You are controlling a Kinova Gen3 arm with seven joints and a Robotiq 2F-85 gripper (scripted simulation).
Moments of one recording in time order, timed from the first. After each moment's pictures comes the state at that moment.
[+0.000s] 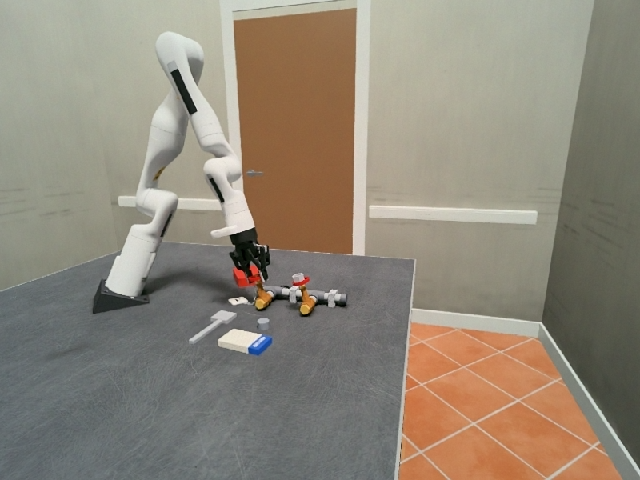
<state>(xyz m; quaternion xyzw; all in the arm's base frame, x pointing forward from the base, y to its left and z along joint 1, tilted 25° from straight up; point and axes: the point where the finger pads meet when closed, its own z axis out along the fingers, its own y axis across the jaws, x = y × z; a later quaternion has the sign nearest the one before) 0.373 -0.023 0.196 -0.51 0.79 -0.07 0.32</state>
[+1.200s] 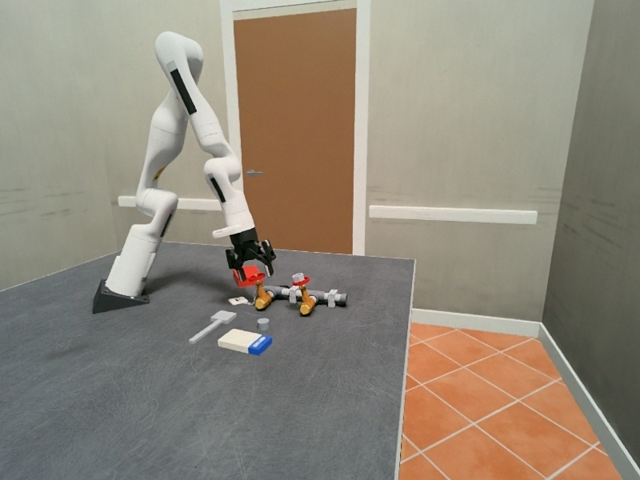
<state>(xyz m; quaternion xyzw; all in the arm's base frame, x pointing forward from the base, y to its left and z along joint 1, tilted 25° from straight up) 0.373 -0.023 0.196 -0.59 0.74 -0.10 0.31</state>
